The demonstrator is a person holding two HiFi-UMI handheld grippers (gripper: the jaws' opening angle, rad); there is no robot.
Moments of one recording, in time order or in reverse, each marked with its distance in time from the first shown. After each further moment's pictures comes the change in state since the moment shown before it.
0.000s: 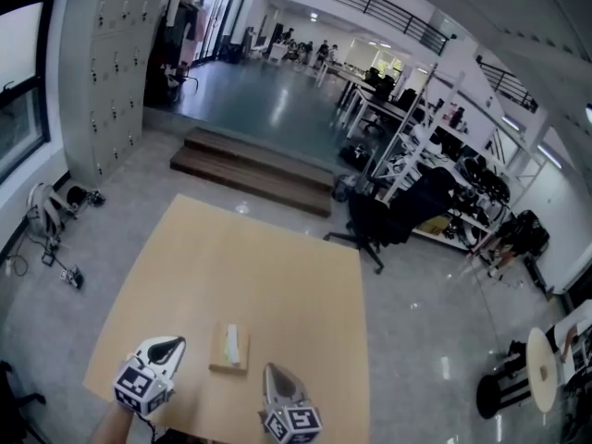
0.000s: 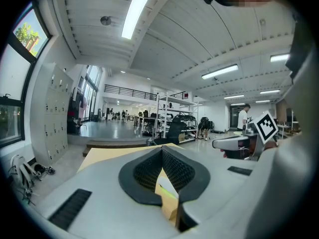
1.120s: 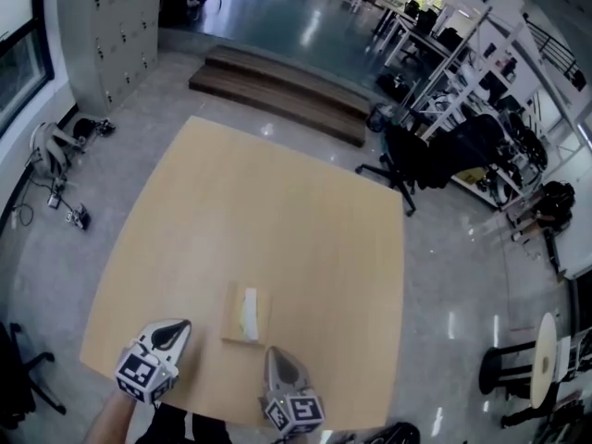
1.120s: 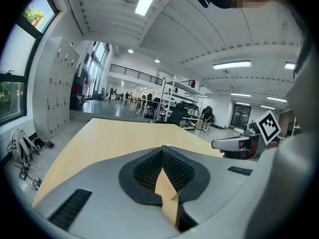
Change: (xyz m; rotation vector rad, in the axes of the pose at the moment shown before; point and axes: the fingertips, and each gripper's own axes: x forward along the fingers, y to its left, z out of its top) left arm 0.018 0.019 -0.101 -0.136 0.189 -0.006; right arm 0.031 0.002 -0.094 0.119 0.186 -0.034
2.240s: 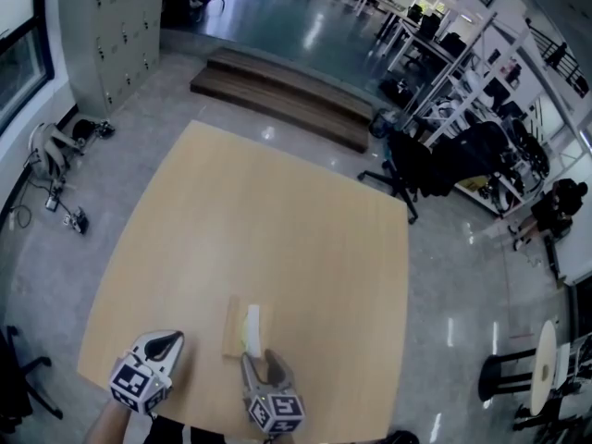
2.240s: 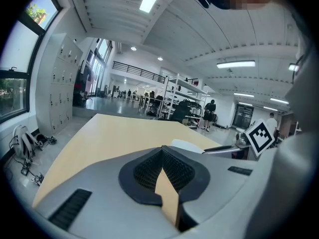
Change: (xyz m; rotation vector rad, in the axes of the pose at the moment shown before) left arm 0.002 0.021 -0.013 -0.023 0.041 0.015; right arm 0.052 0.005 -0.040 0.052 0.119 -0.013
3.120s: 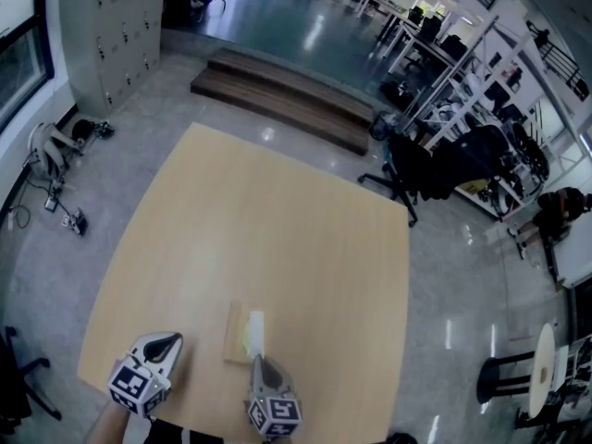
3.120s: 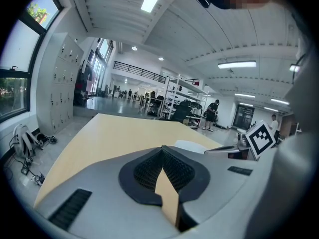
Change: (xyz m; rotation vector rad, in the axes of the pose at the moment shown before) left arm 0.001 0.013 0.002 -0.007 -0.006 0.011; right arm 0.006 -0.005 0.000 -0.041 -0.002 -0.077
